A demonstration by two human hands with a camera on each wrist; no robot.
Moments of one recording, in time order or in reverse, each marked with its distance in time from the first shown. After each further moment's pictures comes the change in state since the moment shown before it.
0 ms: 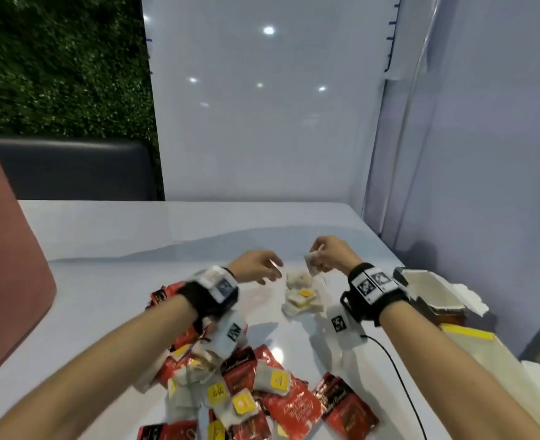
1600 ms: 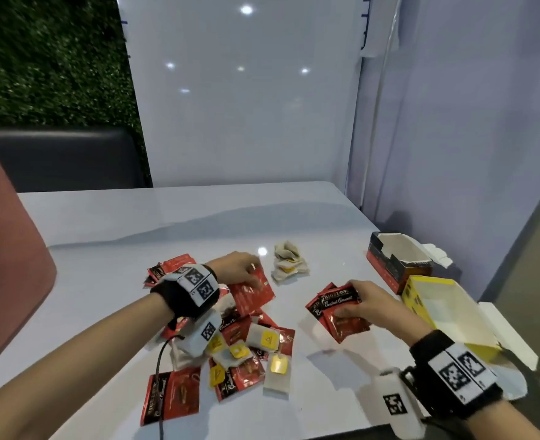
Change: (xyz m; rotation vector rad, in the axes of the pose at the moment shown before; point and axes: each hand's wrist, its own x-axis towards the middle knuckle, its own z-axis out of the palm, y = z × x) left_hand -0.069 0.005 0.027 0.509 -0.138 -0.031; right_hand -0.186 0.052 -0.012 -0.008 -0.182 0.134
